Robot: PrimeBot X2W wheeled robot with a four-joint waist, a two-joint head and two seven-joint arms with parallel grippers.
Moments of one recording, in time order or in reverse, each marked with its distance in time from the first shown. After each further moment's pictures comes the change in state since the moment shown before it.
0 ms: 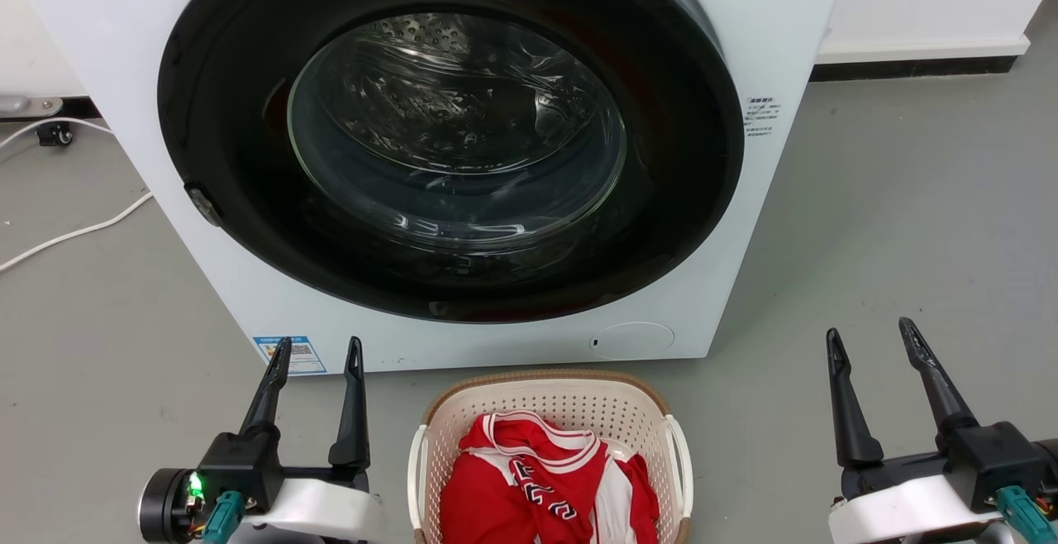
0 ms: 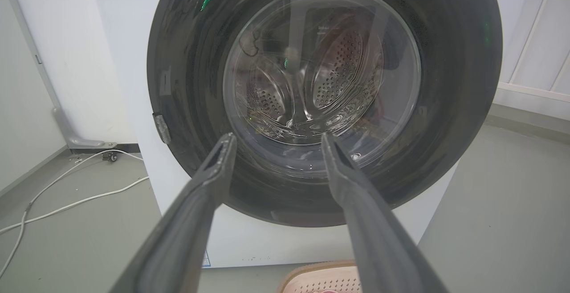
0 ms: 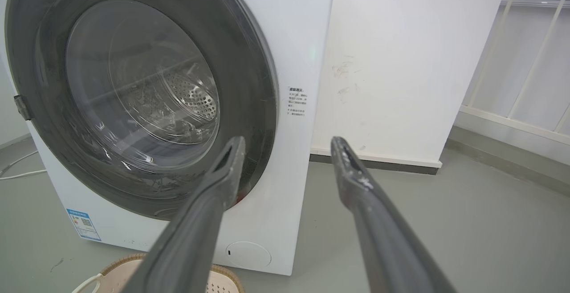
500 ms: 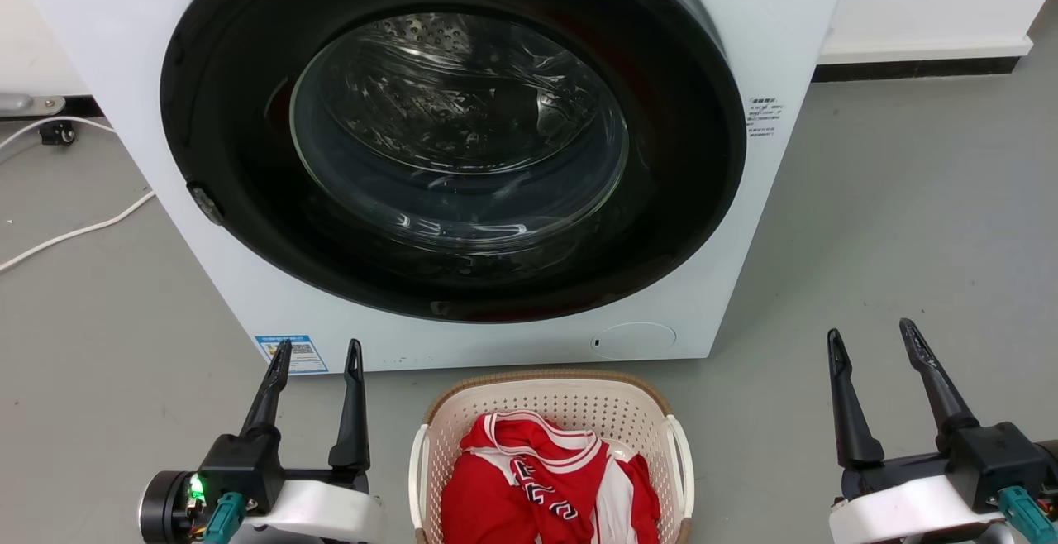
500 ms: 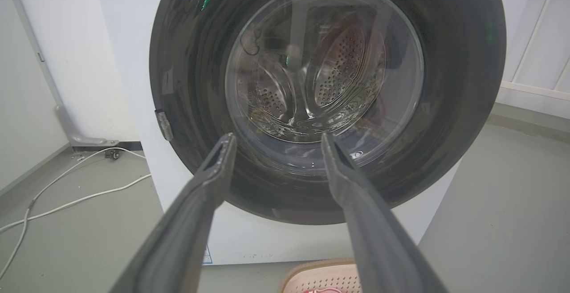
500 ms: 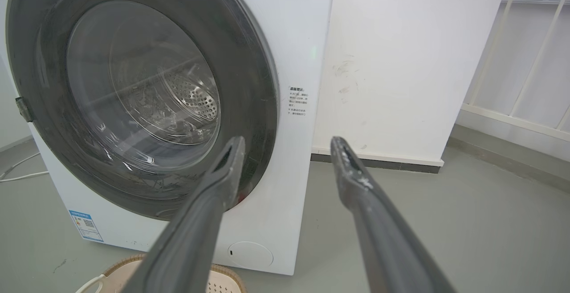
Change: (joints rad) left arm 0.001 0.000 -0.001 0.008 0.005 0.003 -0.003; right arm 0.001 0.000 -0.001 0.001 0.007 0.000 -0.001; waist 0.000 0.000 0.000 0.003
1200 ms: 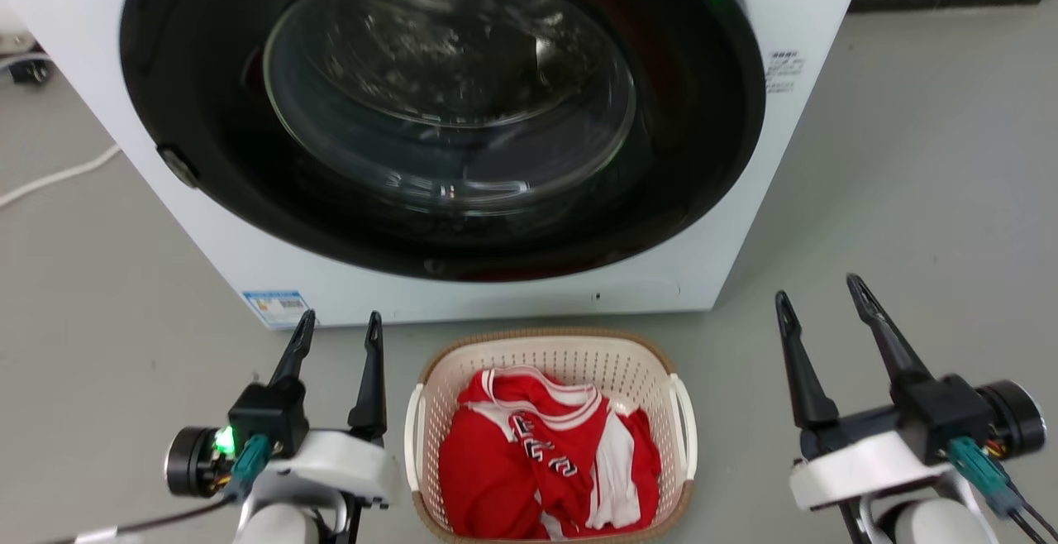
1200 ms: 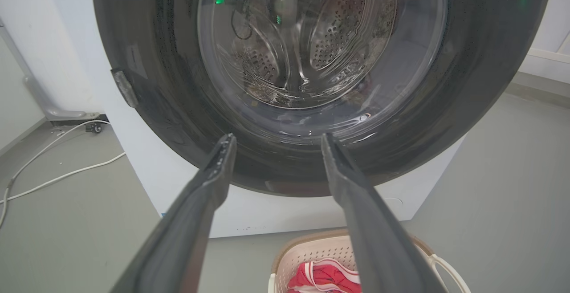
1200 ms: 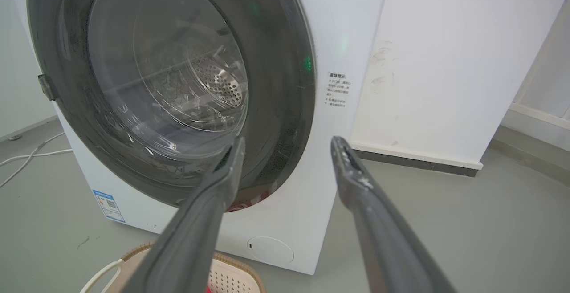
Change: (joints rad) left arm -0.119 0.000 -0.011 0.149 0.009 -0.014 0.000; right arm -0.095 -0.001 0.071 0.045 -0.015 0.000 0.000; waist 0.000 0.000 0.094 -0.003
